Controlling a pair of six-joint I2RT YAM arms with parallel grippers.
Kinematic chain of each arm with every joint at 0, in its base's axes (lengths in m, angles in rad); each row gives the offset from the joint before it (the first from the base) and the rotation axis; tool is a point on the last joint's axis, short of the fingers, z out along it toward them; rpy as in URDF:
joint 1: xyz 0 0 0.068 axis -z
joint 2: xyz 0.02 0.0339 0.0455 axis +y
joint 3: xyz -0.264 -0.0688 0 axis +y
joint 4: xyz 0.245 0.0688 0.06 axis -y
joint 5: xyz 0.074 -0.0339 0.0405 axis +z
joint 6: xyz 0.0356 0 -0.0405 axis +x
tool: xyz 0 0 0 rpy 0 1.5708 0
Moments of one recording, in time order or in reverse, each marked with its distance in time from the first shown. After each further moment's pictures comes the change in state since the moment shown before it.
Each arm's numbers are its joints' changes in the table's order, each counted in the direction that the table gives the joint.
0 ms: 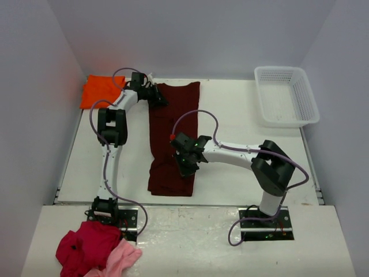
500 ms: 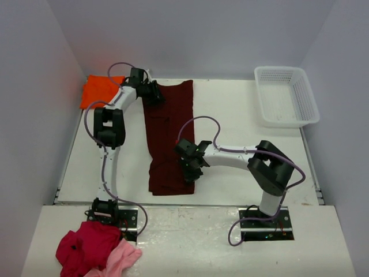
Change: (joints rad) left arm 0.016 -0.112 0.052 -0.080 0.223 0.032; right arm -0.002 0.023 0.105 0.040 -0.016 0.070
